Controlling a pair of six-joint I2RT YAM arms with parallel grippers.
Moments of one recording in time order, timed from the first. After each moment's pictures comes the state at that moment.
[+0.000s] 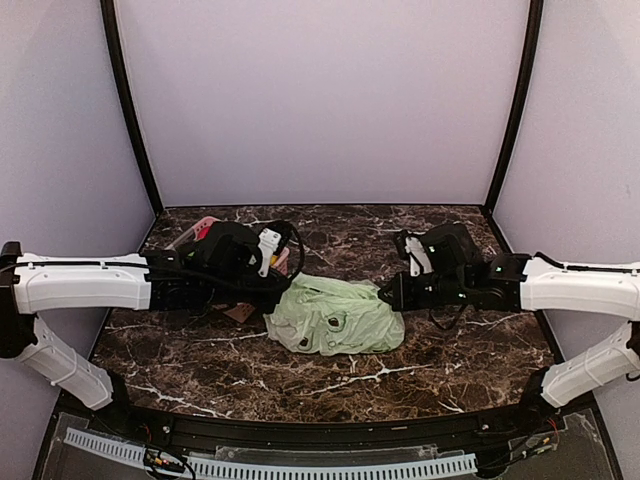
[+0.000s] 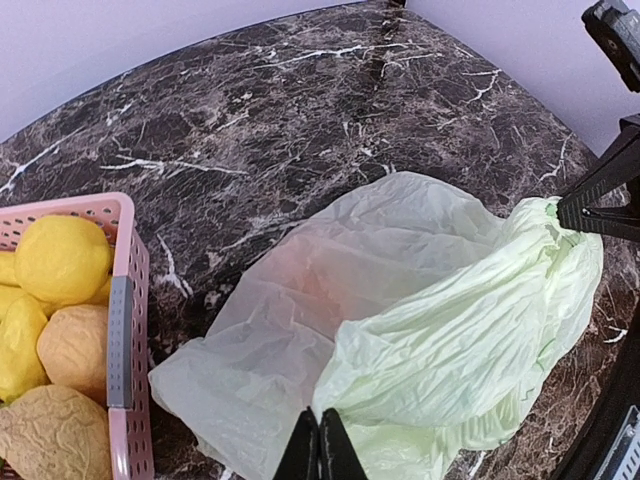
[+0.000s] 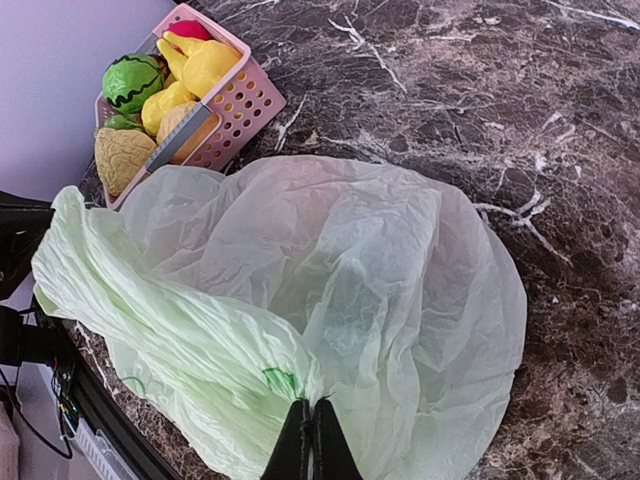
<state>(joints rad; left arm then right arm) -0.98 1.40 0.98 -0.23 -0.21 -0.28 0.88 1.26 0.83 -0.24 -0.01 0.61</state>
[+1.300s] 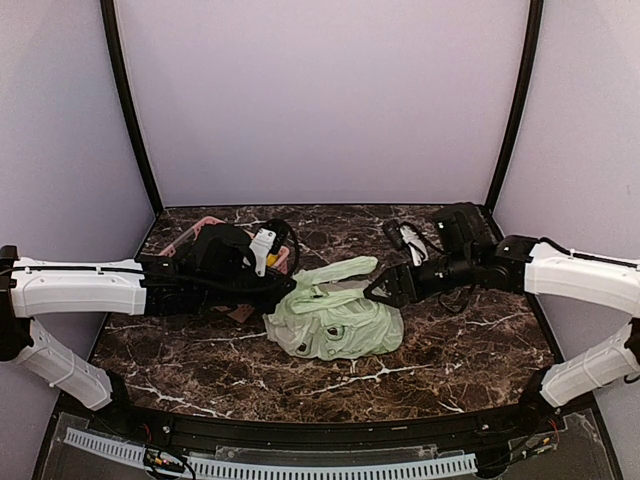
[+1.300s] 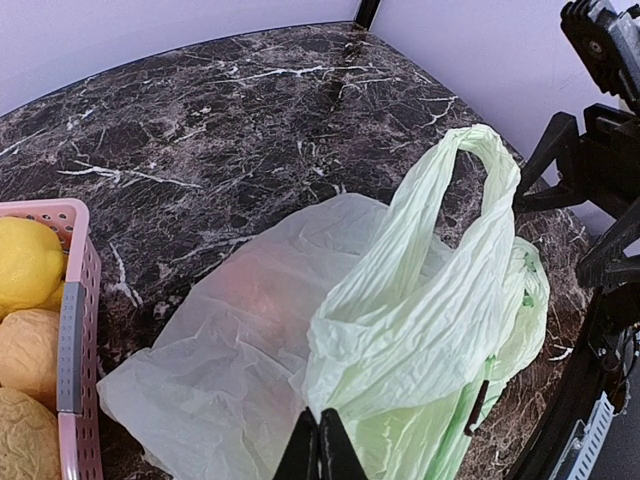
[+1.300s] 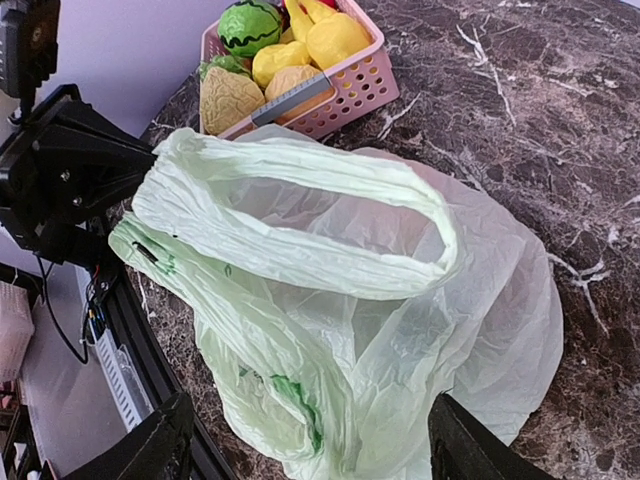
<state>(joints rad) -0.97 1.36 0.91 -0.12 -0.11 -0.38 0.77 1.25 0.91 -0.32 -0.36 0.33</state>
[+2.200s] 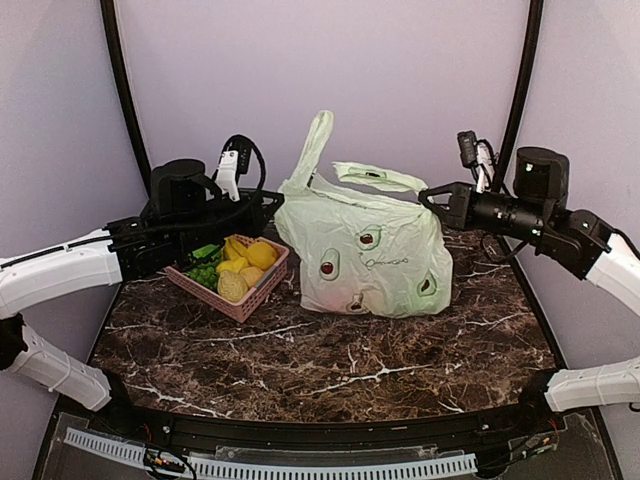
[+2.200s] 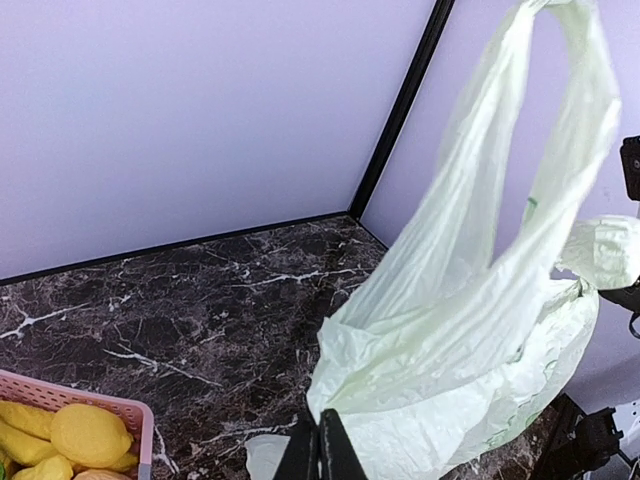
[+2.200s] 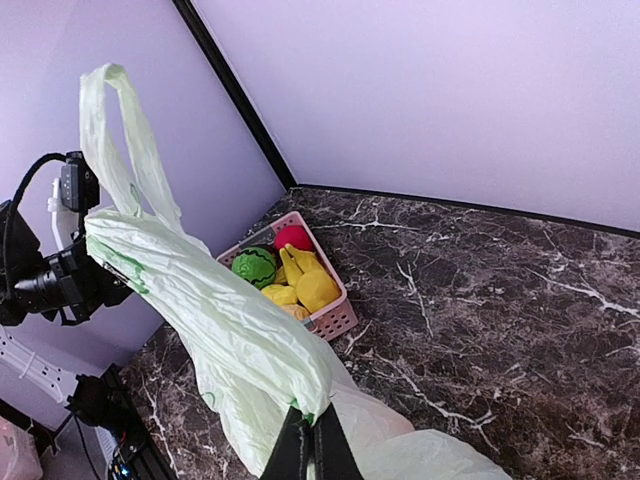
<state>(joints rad) -0.84 1.30 1.11 0.01 -0.12 -0.36 0.66 1.02 1.10 -0.31 -0.18 0.39</state>
